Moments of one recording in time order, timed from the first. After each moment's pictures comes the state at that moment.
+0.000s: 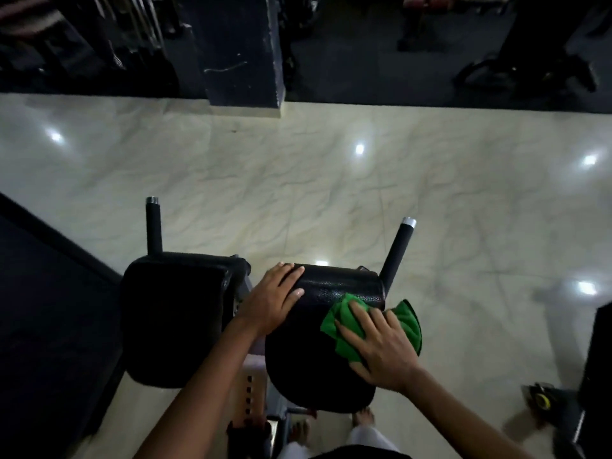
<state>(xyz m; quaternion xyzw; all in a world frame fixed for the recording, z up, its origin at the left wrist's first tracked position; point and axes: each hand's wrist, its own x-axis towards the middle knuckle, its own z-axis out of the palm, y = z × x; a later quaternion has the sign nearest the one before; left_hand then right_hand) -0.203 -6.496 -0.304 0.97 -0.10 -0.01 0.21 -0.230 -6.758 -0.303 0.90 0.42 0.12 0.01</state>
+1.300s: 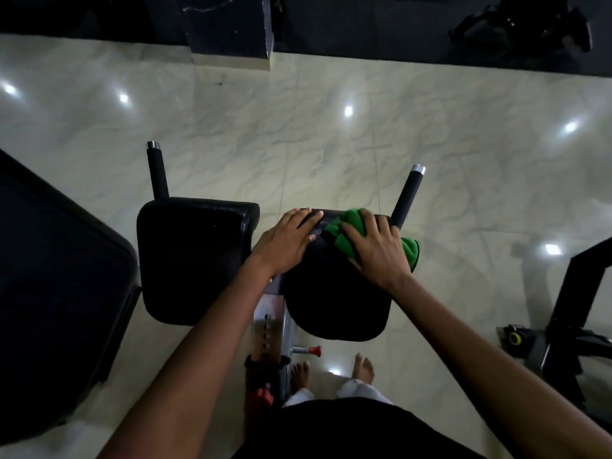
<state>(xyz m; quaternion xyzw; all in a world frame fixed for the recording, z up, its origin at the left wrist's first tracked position) -0.212 -6.480 -0.293 0.97 -0.16 -0.05 0.17 -0.210 -6.697 -0.283 0.95 0.26 0.16 0.02</state>
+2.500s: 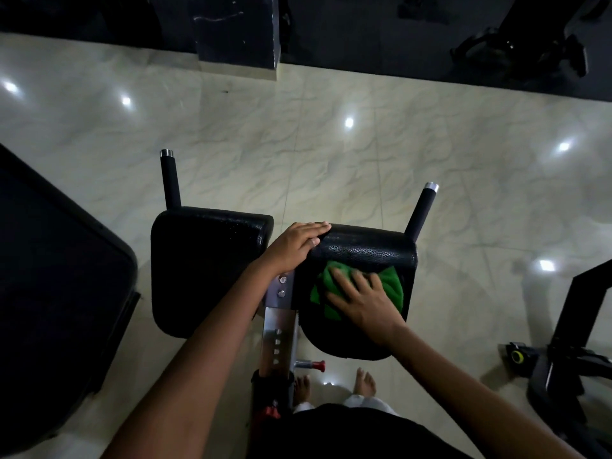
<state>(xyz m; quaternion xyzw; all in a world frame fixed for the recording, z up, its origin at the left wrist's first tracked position) -0.186 -6.454 -0.303 0.90 -0.18 -0.05 0.38 -0.260 -6.667 -0.314 0.88 0.44 0.13 0.06</state>
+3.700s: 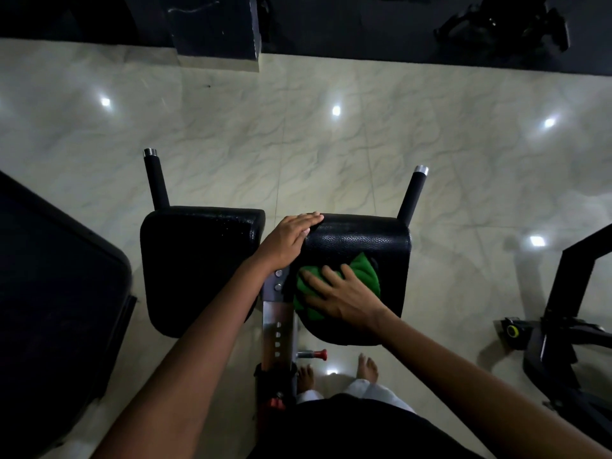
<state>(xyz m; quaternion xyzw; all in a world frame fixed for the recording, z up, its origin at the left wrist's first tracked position) -0.186 -6.456 -0.310 0.90 -0.21 0.00 0.37 -0.261 -6.635 -0.294 0.84 0.52 0.04 0.16</state>
